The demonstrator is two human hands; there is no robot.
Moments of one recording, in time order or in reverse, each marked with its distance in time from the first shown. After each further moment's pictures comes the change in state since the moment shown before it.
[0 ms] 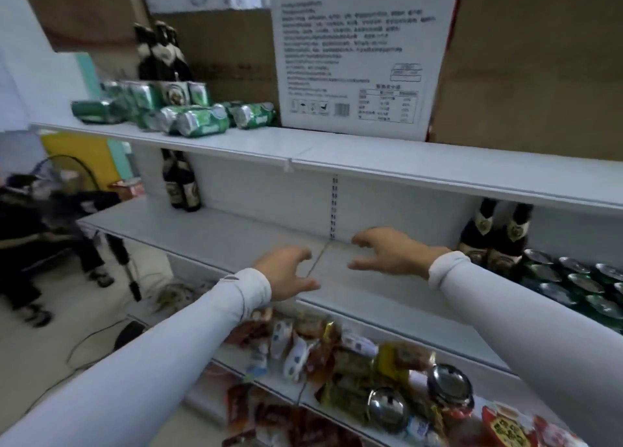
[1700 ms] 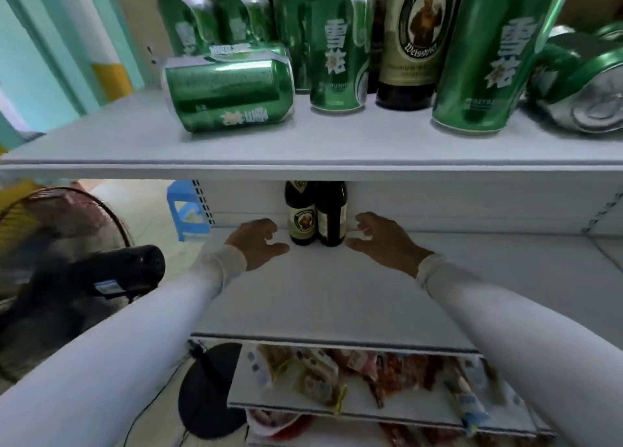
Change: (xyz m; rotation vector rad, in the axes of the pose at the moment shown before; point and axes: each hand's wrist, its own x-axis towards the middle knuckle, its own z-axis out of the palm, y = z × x) left_hand 0.288 -0.762 -0.139 -0.183 -0.153 0.006; right_hand 0.631 -0.342 0.170 0.570 0.246 0.491
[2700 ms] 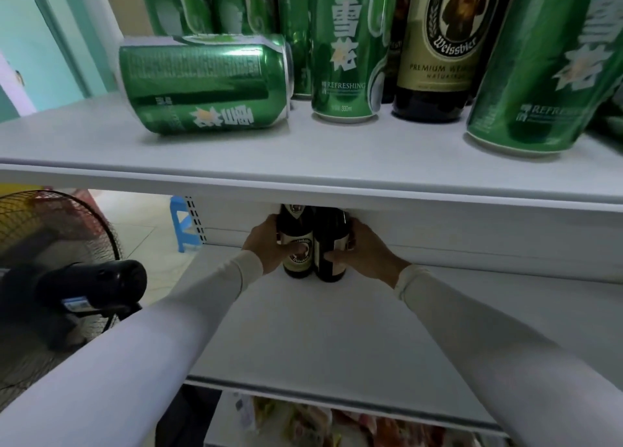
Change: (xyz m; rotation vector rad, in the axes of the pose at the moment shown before) left_hand 0.079 0.002 0.038 -0.365 0.235 0.000; right_hand 0.082 0.010 0.027 0.222 0.001 -0.075
